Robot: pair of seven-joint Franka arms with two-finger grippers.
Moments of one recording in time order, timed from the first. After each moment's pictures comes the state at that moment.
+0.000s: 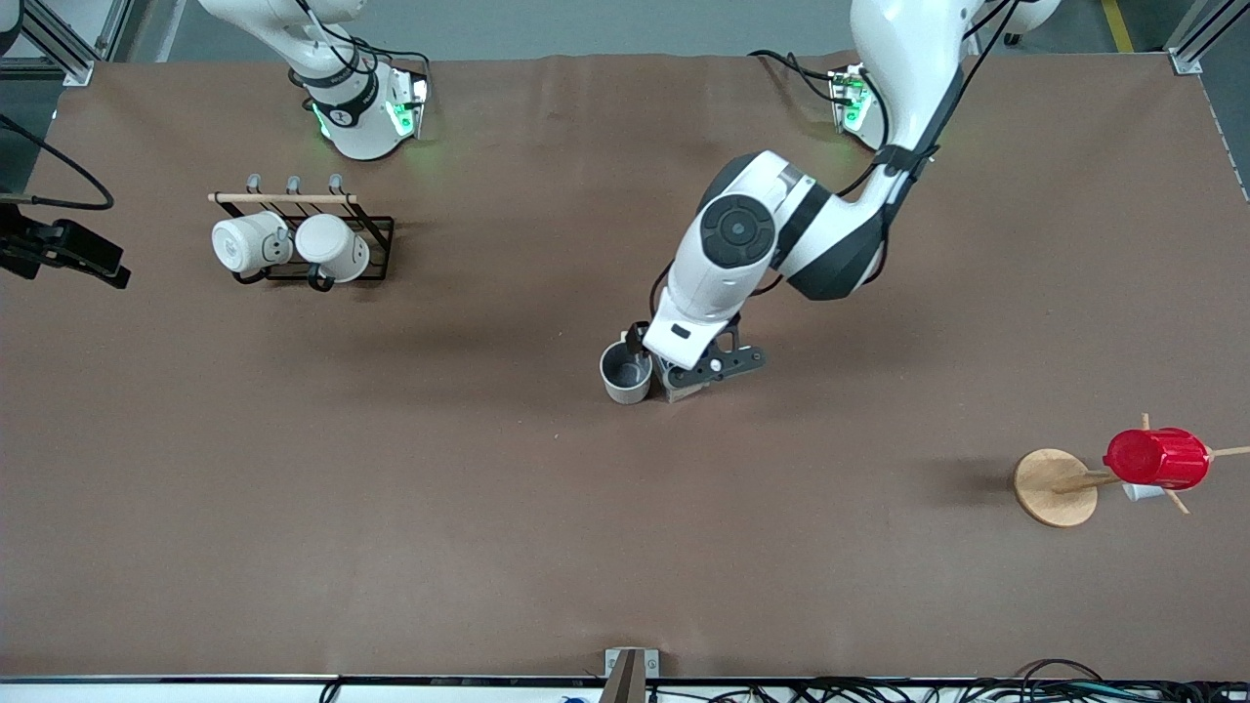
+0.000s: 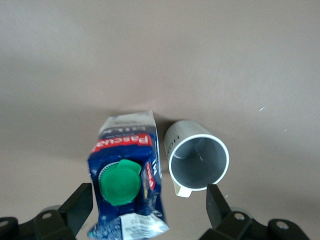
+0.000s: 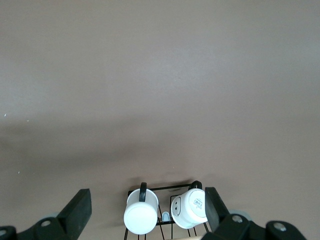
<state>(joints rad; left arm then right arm) -0.55 0.51 -0.15 -1.50 -0.05 2.06 -0.92 -0.02 0.06 -0.02 -1.46 -0.05 1.51 0.07</state>
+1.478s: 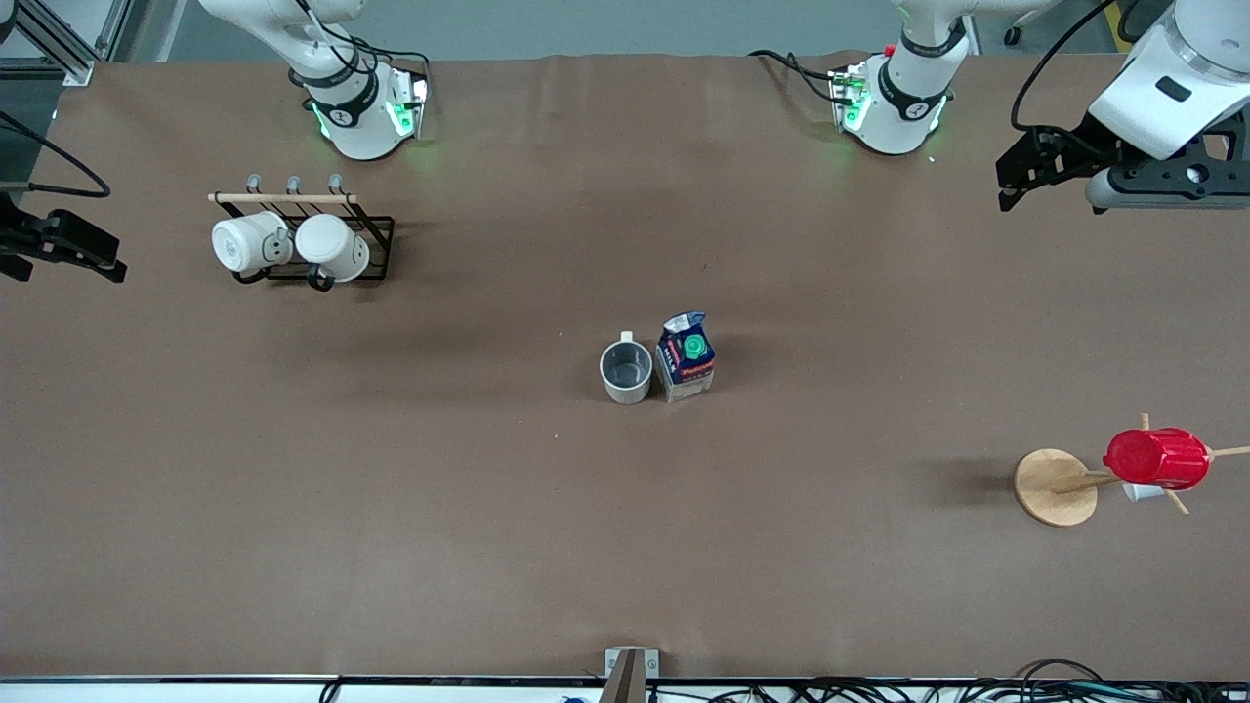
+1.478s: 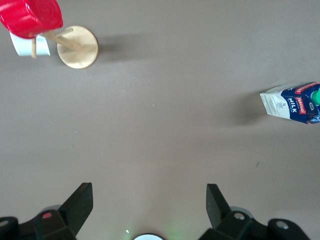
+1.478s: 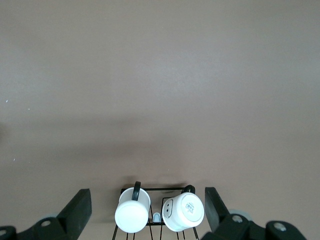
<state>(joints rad) -0.03 -0.15 -0.16 -1.67 0.00 1.52 -0.12 -0.02 0.06 -0.02 -1.45 -0.05 1.50 -0.03</state>
